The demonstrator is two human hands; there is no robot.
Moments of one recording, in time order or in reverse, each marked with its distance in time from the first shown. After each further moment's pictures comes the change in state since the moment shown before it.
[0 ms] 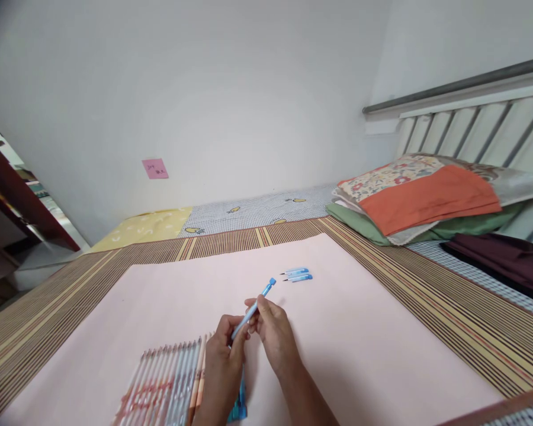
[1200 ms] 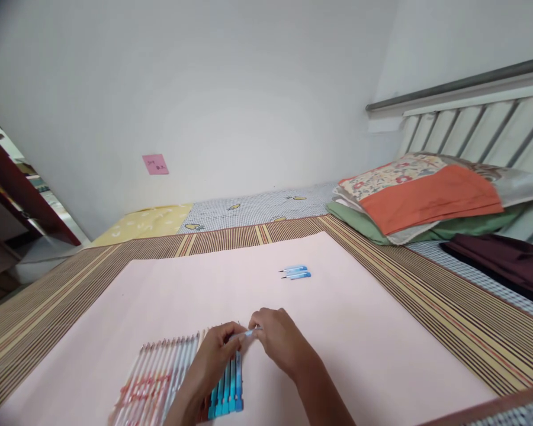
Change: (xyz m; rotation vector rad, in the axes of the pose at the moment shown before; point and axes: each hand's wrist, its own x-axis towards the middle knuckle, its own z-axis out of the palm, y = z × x) left_hand 0.016 -0.020 -0.027 -0.013 -0.350 -0.147; right_hand -0.014 -0.041 -0.022 -1.311 -0.342 -0.223
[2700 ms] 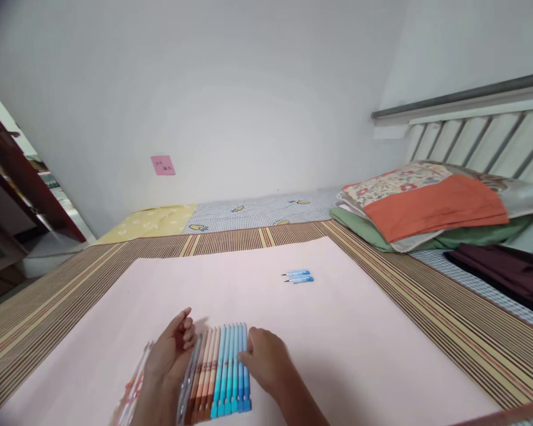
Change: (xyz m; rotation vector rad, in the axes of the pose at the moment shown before) left_hand 0.001 -0.008 -0.064 -1.101 0.619 -0.196; right_hand -0.003 0.002 0.058 -0.072 -0.091 0.339
